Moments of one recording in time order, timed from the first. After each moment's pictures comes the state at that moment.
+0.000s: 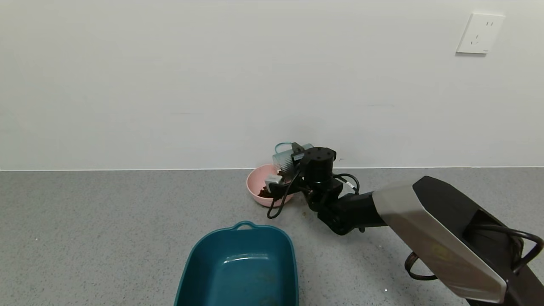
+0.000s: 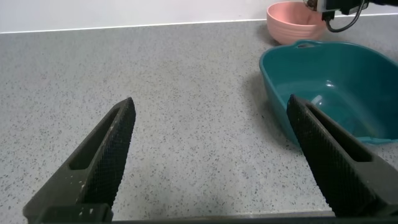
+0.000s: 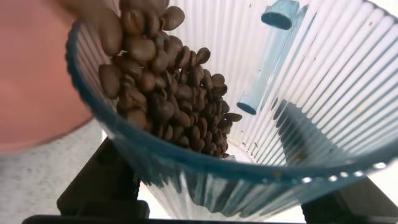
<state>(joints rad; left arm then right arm) 0.00 0.00 0.00 0.00 0.00 0.00 0.62 2.57 -1.80 -0.76 -0.40 -1.74</state>
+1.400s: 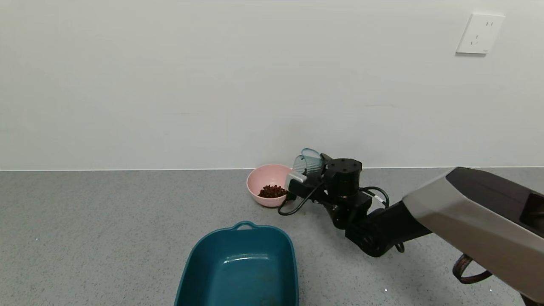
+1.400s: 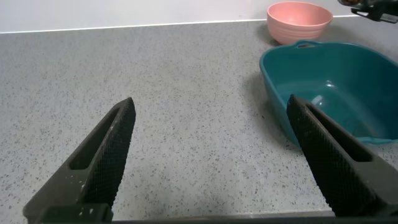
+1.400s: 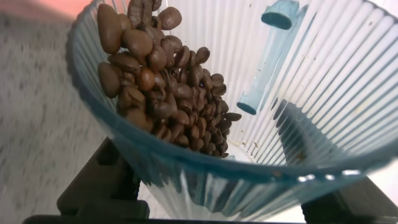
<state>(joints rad) 0.00 0.00 0.00 0.00 0.00 0.00 0.59 2.35 -1.31 -0.95 -0.46 -1.22</state>
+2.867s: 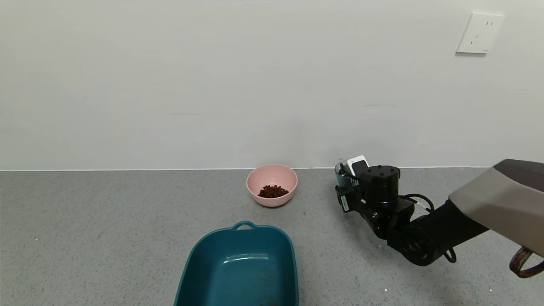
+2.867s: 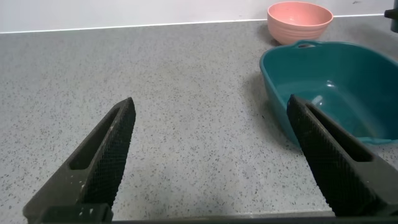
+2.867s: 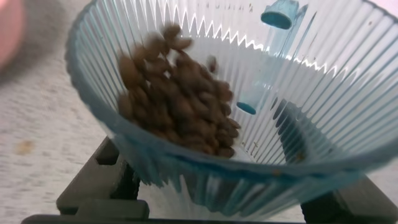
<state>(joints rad) 0.00 0.00 0.00 0.00 0.00 0.00 0.48 2.23 -1.03 -0.94 -0.43 -0.15</state>
